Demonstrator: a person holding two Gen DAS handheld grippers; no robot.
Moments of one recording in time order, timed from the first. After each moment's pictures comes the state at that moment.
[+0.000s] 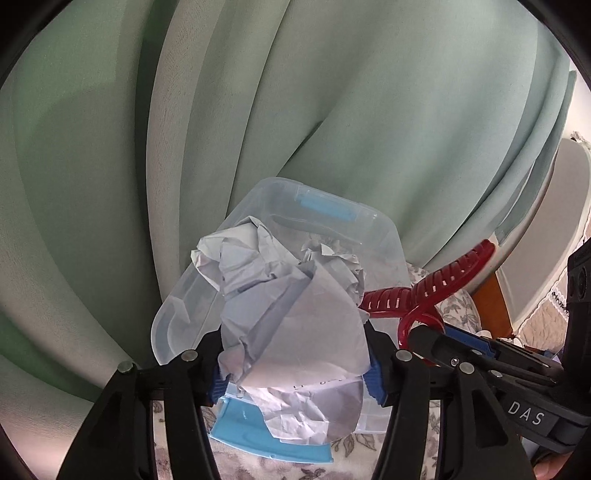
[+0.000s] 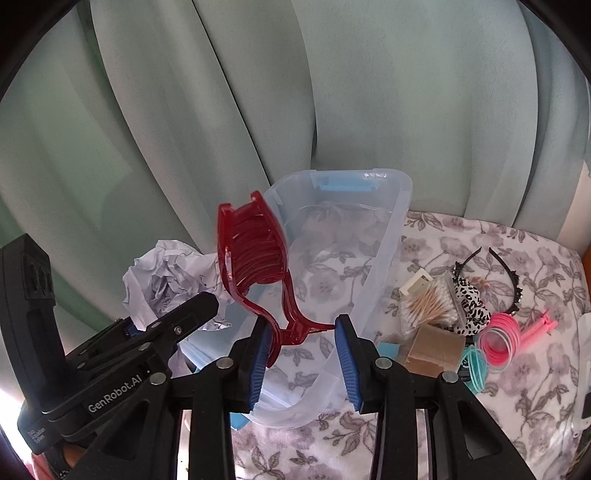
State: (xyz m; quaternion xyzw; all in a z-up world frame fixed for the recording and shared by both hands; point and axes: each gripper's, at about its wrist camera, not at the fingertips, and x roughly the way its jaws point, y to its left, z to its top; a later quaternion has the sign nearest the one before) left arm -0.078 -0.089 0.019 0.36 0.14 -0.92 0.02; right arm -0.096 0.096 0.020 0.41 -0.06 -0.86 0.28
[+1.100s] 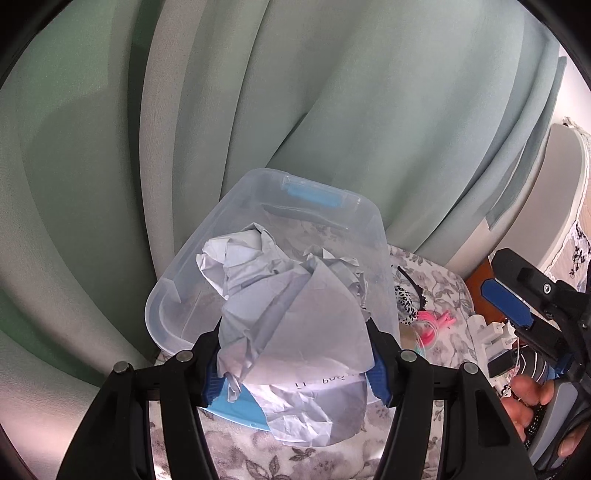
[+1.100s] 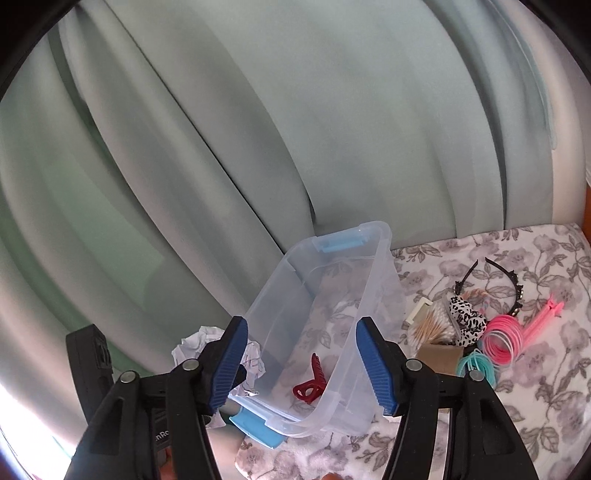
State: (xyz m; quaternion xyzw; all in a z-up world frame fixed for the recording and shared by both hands) left arm -0.038 -0.074 0.027 0.38 0.12 -0.92 0.01; right arm -0.066 0.161 0.046 0.32 -0.22 -0.87 0.29
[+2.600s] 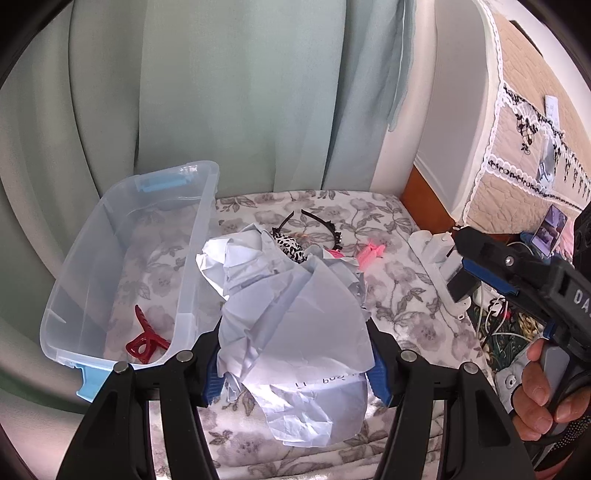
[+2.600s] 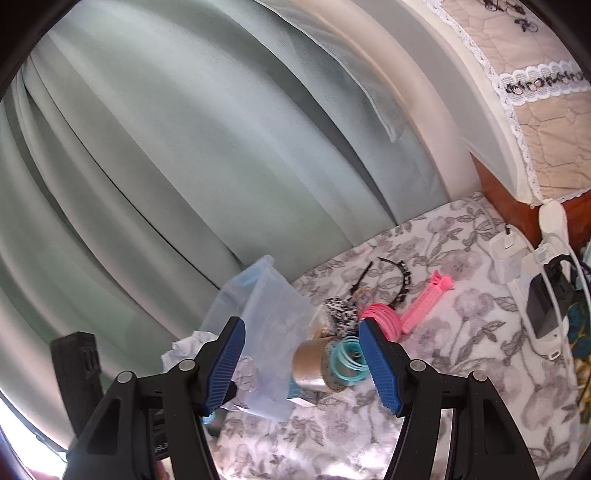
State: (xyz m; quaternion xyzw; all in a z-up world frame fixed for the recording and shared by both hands) left arm -0.037 0.109 0.017 0.42 -0.03 -0.90 -0.10; right arm -0.030 0.326 0.003 0.31 -0.27 -0.89 0.18
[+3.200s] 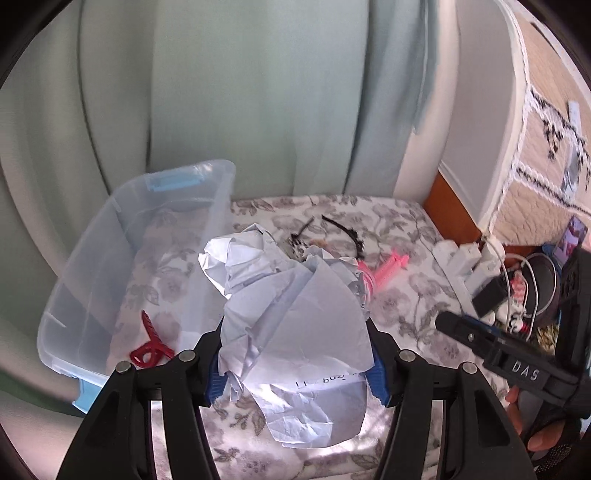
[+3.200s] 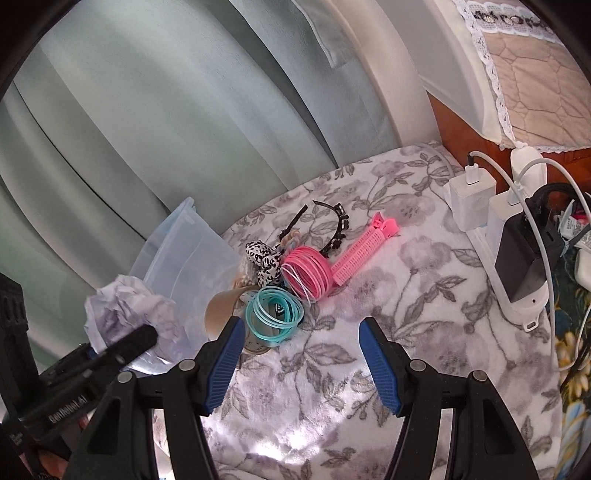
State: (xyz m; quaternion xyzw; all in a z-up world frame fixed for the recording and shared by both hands) left arm -0.056 0.085 0.012 0.39 -0.01 -0.92 -0.05; right arm -0.057 0.328 -0.062 0.41 -0.24 -0.87 0.13
